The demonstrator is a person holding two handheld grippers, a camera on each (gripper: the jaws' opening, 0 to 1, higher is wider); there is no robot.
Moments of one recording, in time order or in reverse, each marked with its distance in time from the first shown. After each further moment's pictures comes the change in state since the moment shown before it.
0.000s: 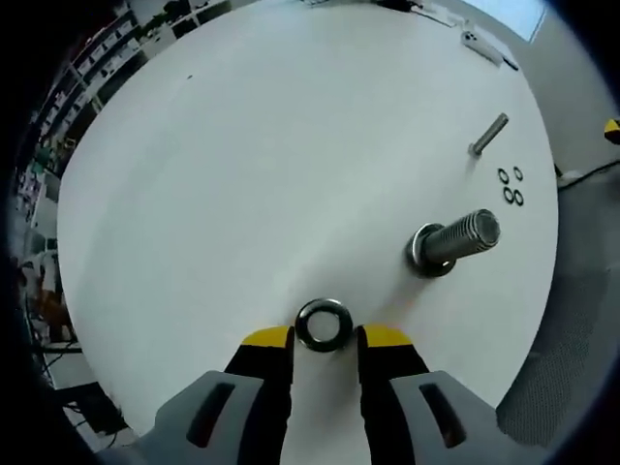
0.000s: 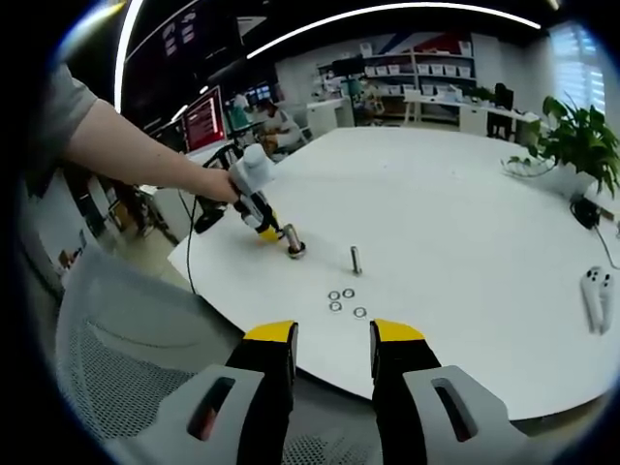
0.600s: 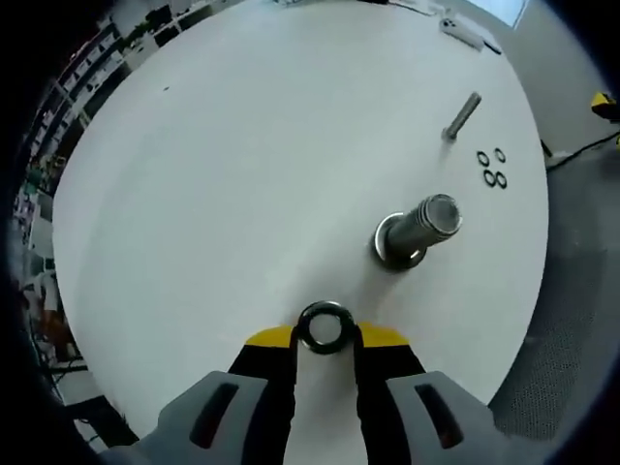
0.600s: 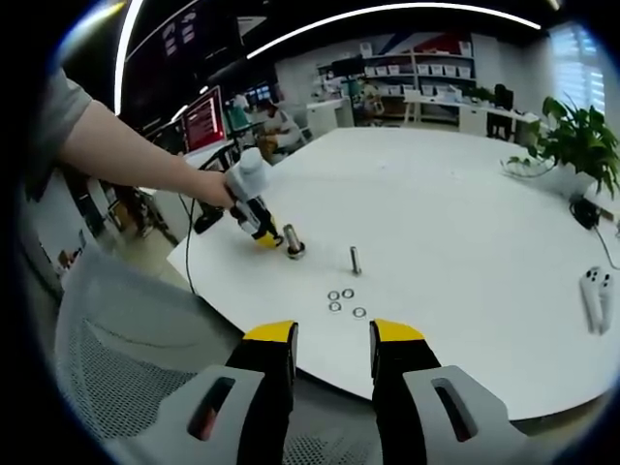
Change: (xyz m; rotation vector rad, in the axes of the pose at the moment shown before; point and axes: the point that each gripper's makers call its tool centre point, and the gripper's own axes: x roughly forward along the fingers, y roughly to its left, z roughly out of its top) left arm -0.007 -0.039 -0.004 0.089 0.029 -0.023; right arm -0.001 -0.001 0.000 0.002 -0.004 -0.003
